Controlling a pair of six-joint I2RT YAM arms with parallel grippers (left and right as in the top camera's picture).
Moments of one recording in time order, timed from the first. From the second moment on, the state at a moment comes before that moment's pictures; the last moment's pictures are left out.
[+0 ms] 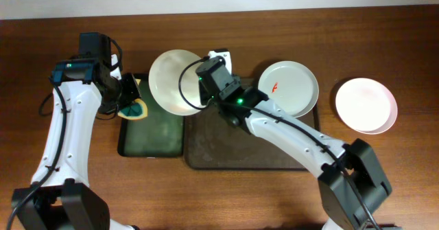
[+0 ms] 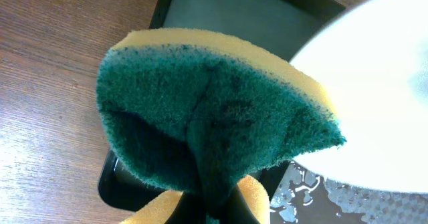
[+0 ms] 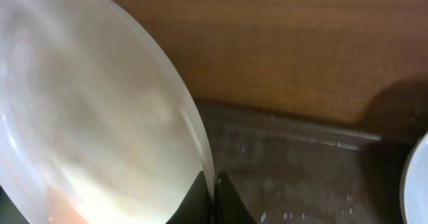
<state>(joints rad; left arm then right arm) 0.04 1.68 1.51 -1.14 0.10 -0.32 0.69 1.84 1.39 -0.34 0.27 0.46</state>
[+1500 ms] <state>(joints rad) 0.04 1.68 1.51 -1.14 0.10 -0.32 -0.02 1.56 1.40 -0.72 -0.14 0.38</state>
